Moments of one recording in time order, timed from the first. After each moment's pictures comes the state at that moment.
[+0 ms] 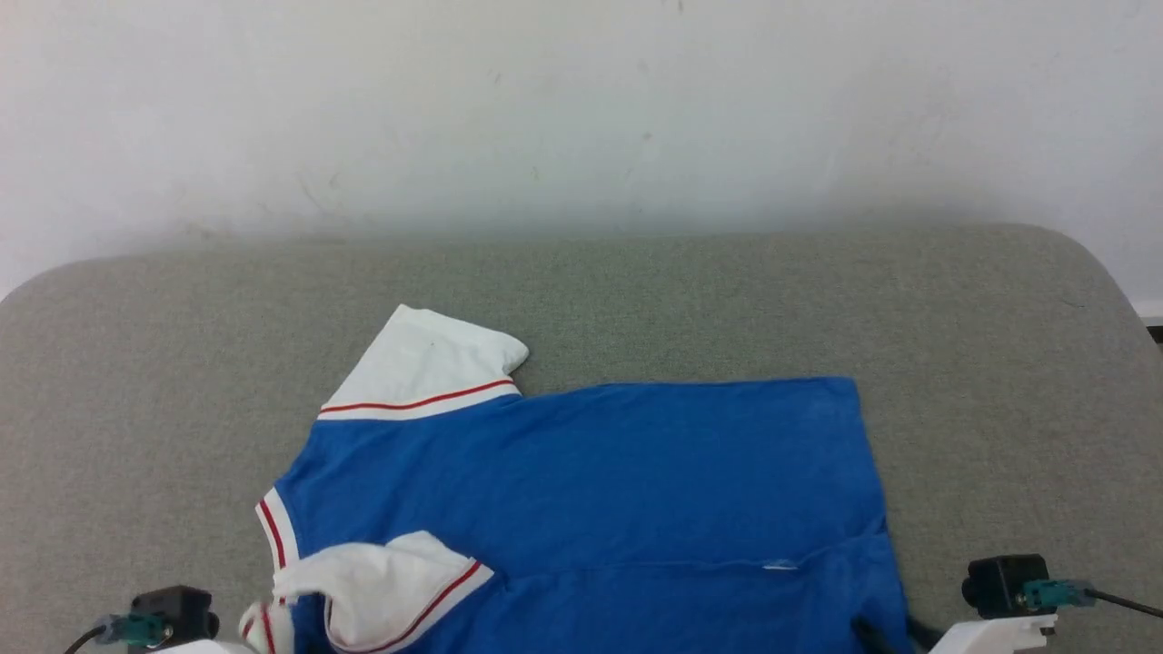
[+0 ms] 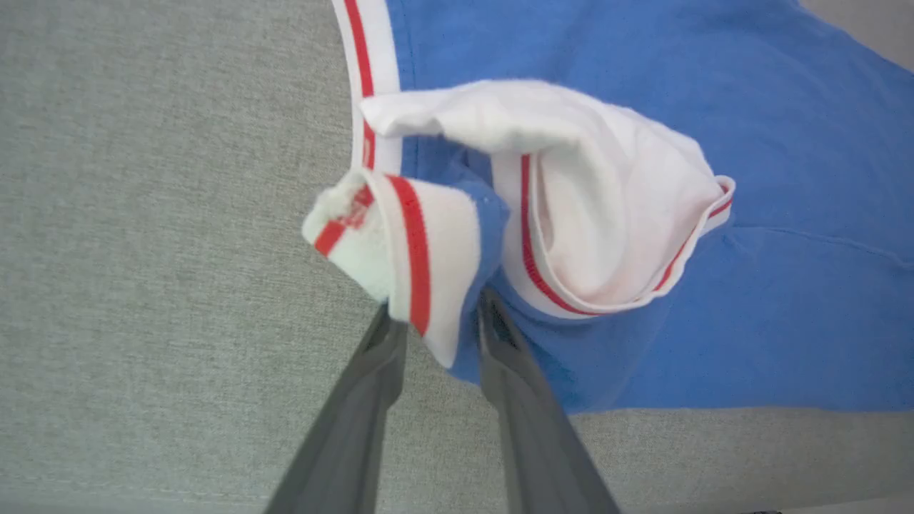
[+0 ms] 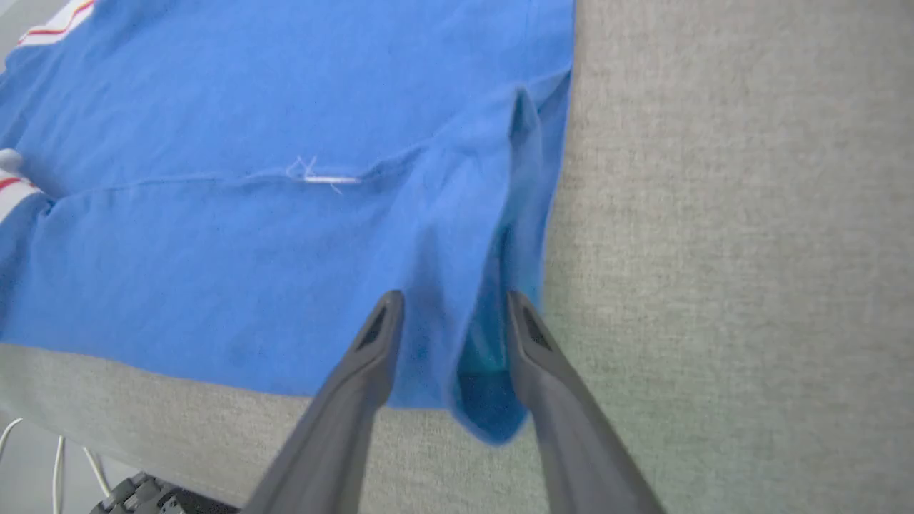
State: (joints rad) left arm 0.22 0.62 -0.33 -0.12 -0.89 0.34 0.39; right arm 0.20 -0.15 0.04 0.08 0.42 0.13 0.51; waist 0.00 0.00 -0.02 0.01
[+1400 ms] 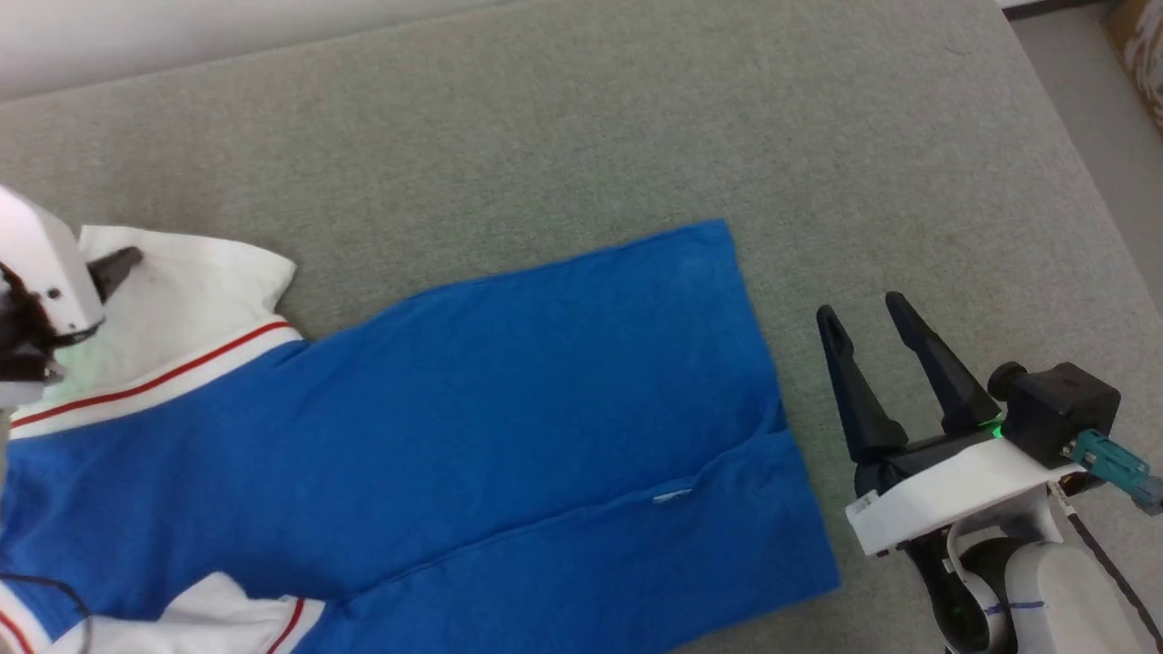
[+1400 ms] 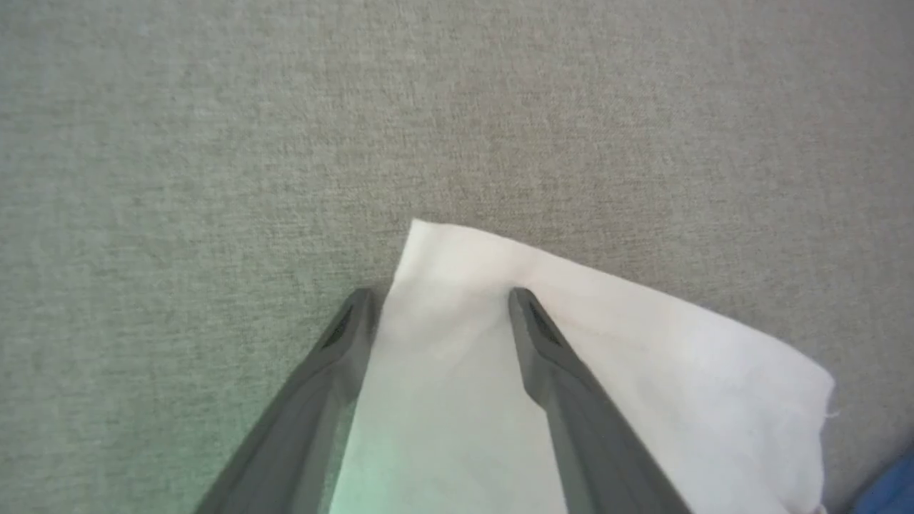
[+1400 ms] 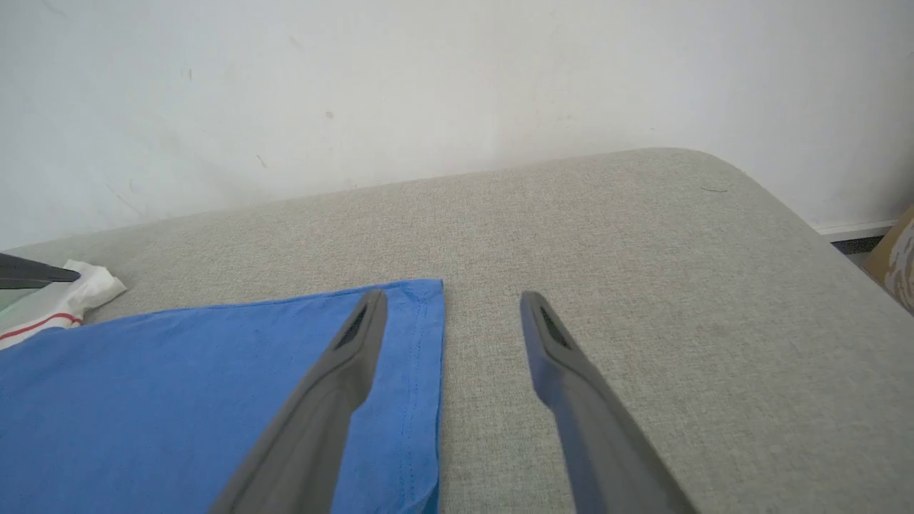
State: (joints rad) left arm -0.84 0.66 -0.36 0.78 -0.86 -0.04 0.62; right arm -0.11 -0.05 0.10 -0.10 0.28 0.13 0.02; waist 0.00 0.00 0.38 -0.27
